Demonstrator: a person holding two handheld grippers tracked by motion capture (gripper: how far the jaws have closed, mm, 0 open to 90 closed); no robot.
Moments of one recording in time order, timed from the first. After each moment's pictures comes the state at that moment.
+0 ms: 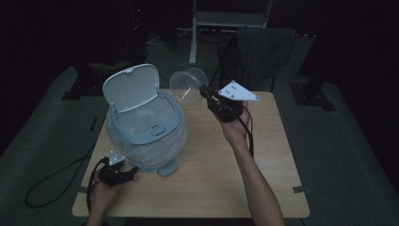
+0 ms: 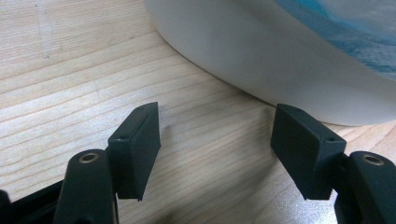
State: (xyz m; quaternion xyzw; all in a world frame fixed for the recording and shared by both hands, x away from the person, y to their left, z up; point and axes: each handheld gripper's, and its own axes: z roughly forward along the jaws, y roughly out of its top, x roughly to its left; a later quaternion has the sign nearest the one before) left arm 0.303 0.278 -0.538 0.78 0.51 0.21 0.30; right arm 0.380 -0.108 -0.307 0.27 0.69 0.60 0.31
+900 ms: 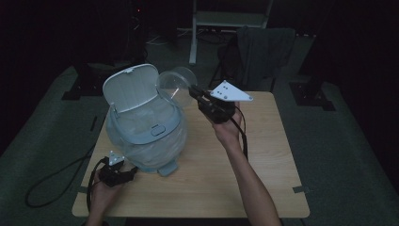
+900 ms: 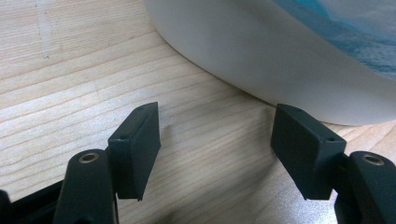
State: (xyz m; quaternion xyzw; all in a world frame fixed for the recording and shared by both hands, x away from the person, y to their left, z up) left arm 0.303 0.278 -0.538 0.78 0.51 0.21 0.30; right arm 0.370 -0.086 -0.298 0.24 0.69 0.63 0.28
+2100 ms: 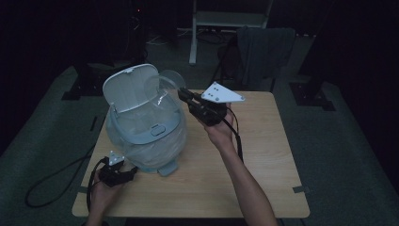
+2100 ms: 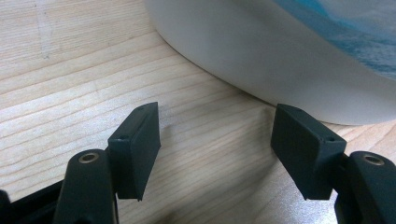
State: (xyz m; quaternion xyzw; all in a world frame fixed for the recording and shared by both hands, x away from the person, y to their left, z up) left arm 0.303 0.278 -0.538 0.78 0.51 0.21 0.31; right arm 0.363 -0.067 -0.296 0.21 0.70 0.64 0.25
